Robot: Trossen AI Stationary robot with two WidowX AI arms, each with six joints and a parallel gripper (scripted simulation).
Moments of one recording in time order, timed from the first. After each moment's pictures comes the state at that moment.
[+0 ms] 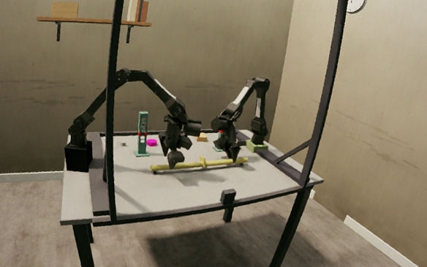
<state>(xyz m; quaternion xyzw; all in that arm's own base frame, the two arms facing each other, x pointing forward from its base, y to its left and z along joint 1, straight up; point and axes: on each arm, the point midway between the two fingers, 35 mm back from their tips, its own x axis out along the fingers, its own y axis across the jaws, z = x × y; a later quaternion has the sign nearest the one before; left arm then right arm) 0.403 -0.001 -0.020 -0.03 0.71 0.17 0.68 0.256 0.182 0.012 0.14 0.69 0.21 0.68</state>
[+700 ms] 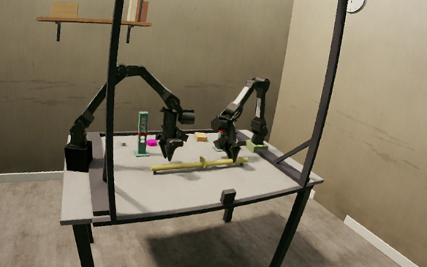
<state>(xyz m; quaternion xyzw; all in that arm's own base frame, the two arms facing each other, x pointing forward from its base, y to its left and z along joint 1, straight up) 0.397 0.022 -0.012 -0.20 0.70 0.03 0.68 0.256 0.182 0.012 0.14 0.69 0.21 0.68</state>
